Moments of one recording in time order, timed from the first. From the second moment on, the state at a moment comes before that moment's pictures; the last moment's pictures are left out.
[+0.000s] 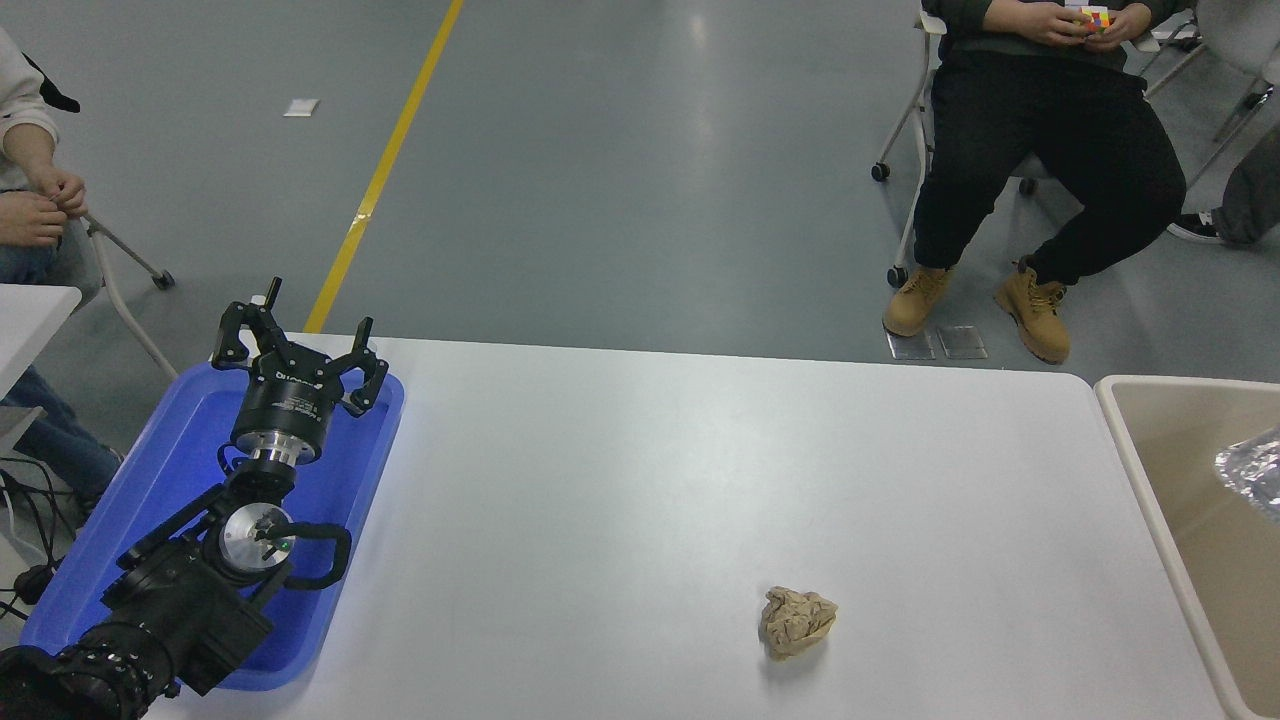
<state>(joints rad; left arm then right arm) -0.62 0.18 -0.87 -0.41 -0.09 -0.58 -0.50 0.52 -0.68 -0.50 0.28 0.03 -0.17 0.09</state>
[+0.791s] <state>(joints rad) -0.62 0.18 -0.87 -0.41 -0.09 -0.58 -0.50 0.63 -0.69 -0.53 0.30 0.01 -0.17 0.08</state>
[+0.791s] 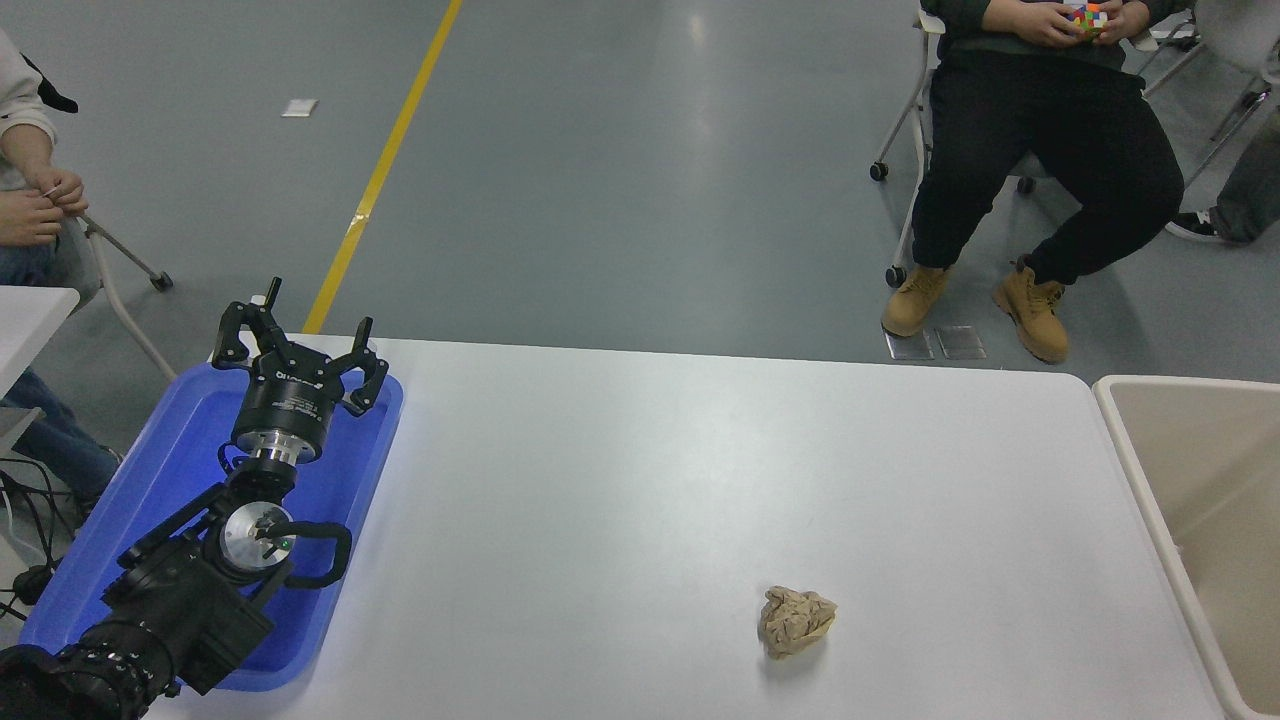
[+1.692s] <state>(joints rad) -0.62 0.18 -0.87 -0.41 -0.09 -0.58 -0.50 1.67 -0.39 -1.11 0.68 -0.08 0.24 0.08</state>
